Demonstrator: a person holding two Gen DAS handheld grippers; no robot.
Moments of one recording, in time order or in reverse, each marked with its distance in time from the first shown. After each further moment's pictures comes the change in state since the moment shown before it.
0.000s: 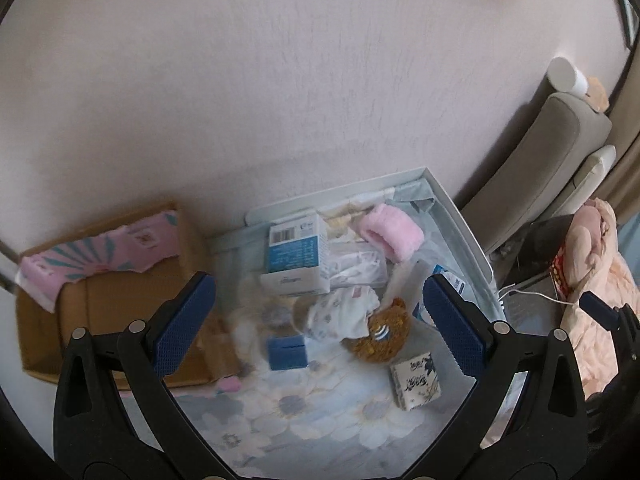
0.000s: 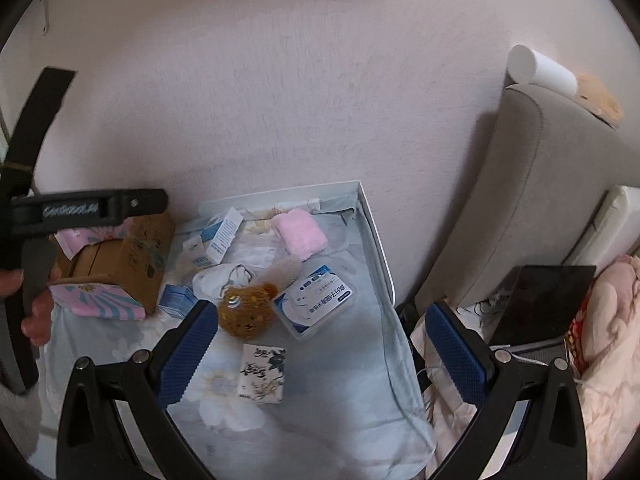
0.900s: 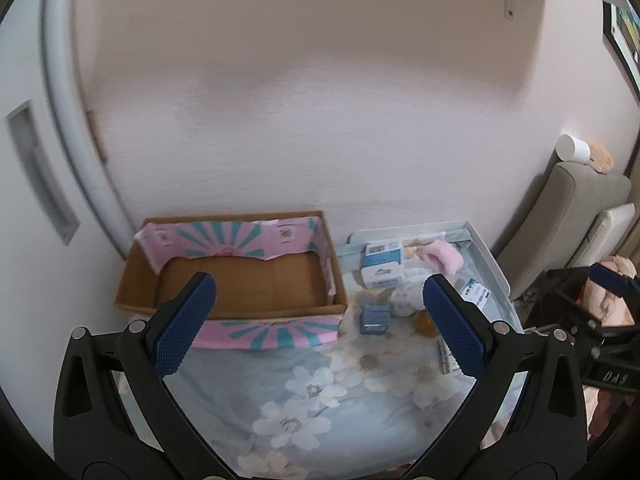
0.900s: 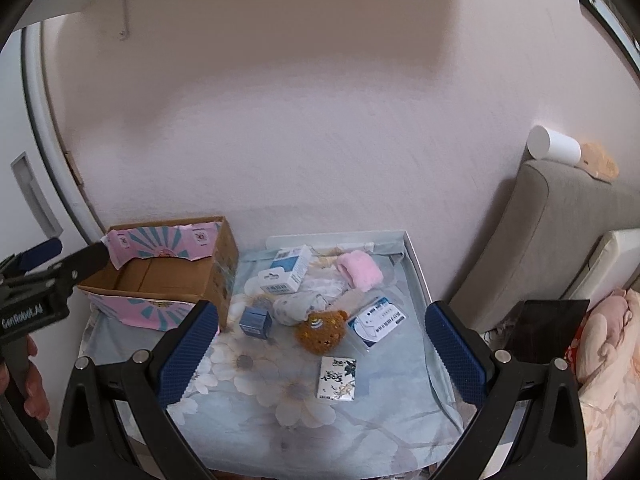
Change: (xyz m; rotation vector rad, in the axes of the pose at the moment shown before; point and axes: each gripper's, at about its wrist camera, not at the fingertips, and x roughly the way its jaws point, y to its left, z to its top) left arm -0.169 0.070 -0.093 -0.119 -0.303 0.167; right arm -0.082 0.092 0.014 -0.058 -0.115 0.011
